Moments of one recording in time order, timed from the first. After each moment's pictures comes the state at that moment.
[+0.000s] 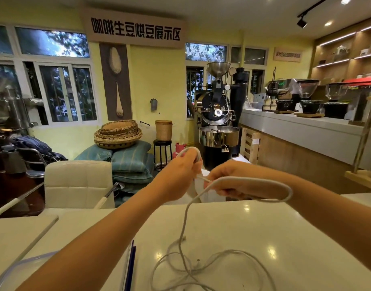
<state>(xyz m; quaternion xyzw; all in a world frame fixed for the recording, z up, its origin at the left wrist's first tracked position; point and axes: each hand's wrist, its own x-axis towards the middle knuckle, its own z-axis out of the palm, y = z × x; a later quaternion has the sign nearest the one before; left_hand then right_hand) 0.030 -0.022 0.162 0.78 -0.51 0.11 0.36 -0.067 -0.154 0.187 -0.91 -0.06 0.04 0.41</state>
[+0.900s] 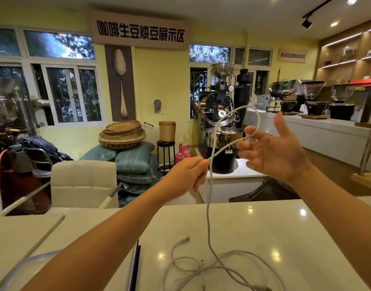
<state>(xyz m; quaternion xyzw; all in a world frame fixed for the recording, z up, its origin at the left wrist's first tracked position) 0.018 -0.016 0.171 0.73 -0.46 -0.11 0.50 -0.049 -0.231 0.189 -0.42 -0.25 0.14 0.86</state>
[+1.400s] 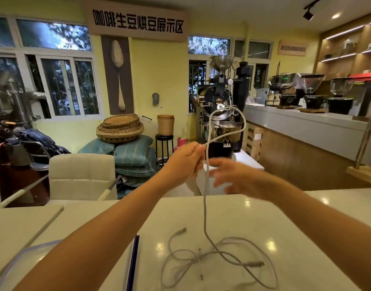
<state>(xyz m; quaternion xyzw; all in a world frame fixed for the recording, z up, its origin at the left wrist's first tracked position) 0.020 -0.025 0.169 0.72 -0.44 -0.03 0.54 -0.059 -0.166 0.155 -0.82 0.00 0.03 0.58</state>
